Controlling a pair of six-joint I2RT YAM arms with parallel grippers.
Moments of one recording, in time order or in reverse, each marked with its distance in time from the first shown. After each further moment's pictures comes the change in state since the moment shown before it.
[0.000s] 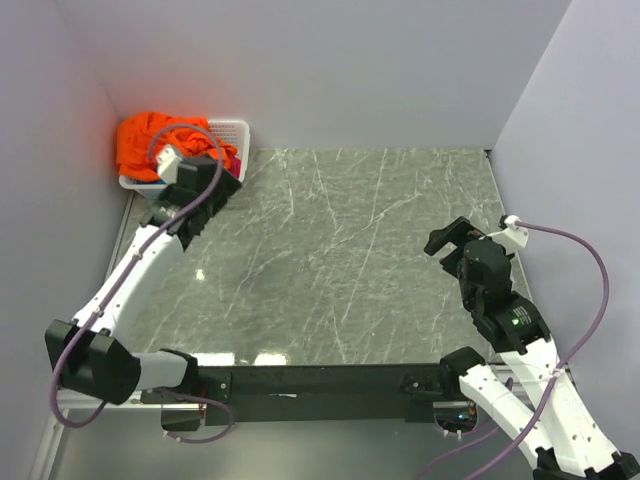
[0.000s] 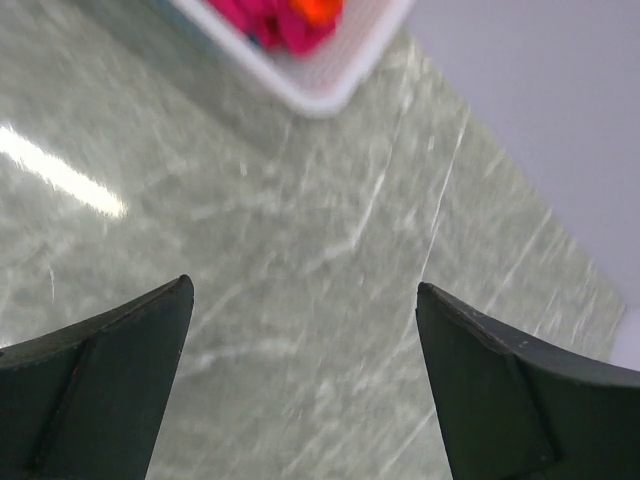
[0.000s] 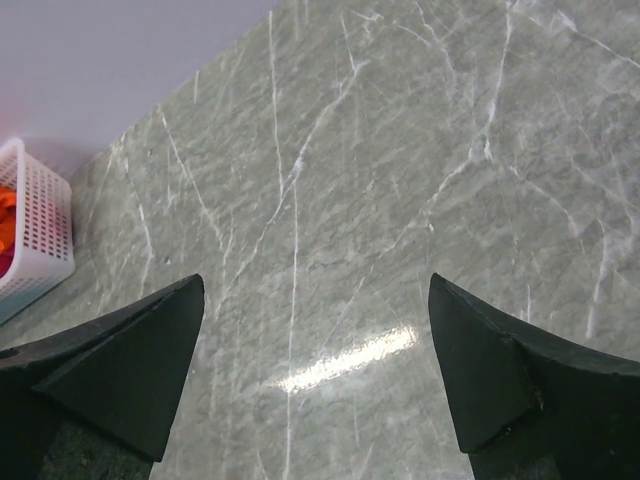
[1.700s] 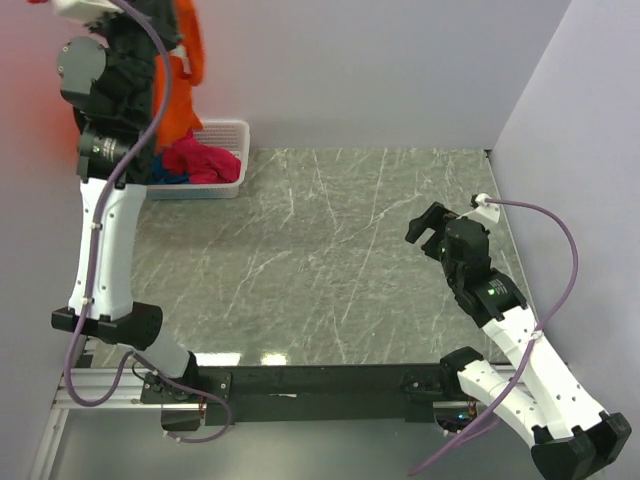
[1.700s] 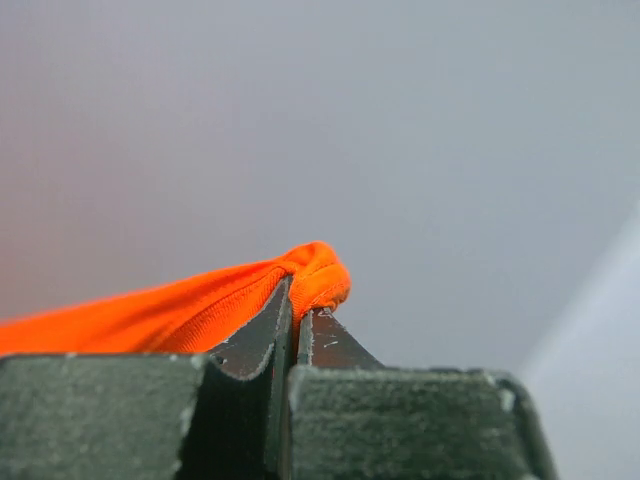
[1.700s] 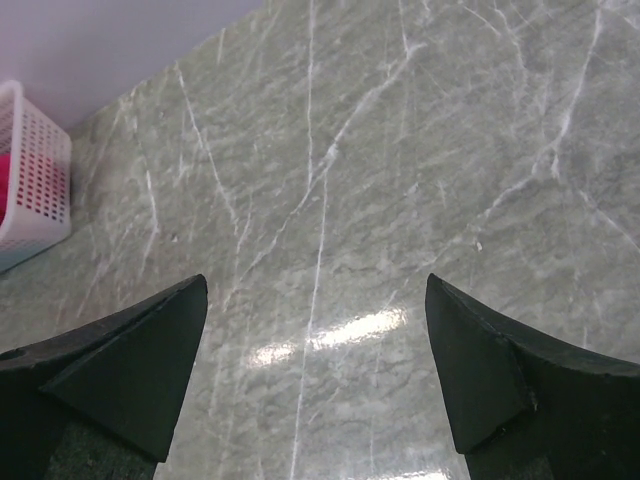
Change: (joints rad) left arm 0.159 0.322 1.062 0.383 0.240 0.476; right arm -0.004 0.172 -0.014 0.198 -0.108 -0.090
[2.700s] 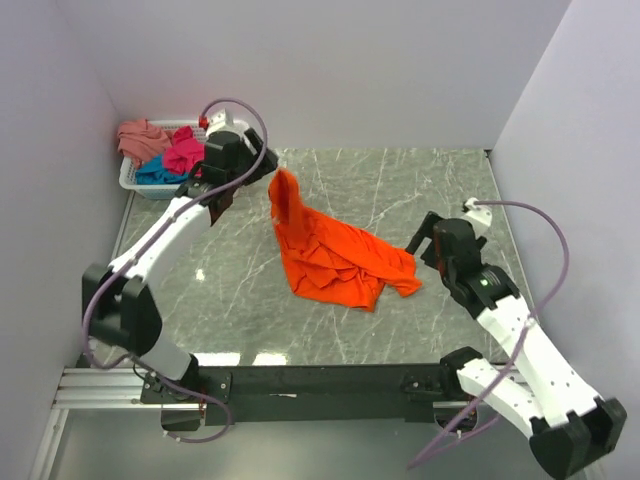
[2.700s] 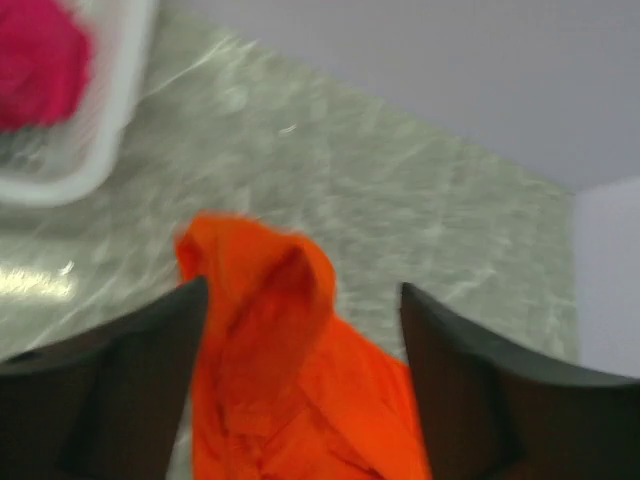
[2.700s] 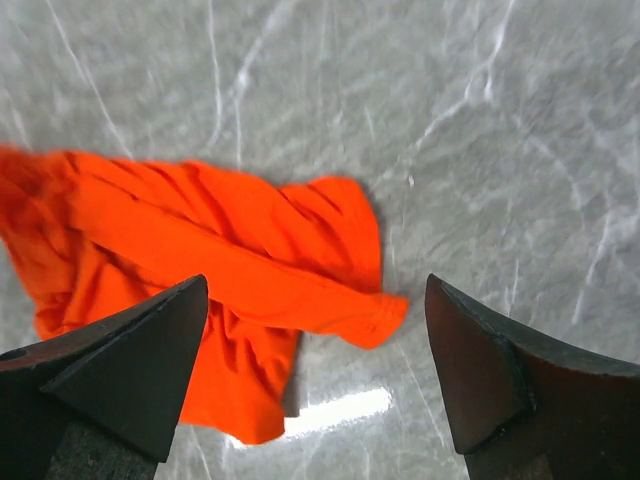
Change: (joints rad) left arm -0.198 -0.059 -0.892 0.012 0.039 -0.186; right arm 0.000 0.052 0.005 -0.158 0.045 0.012
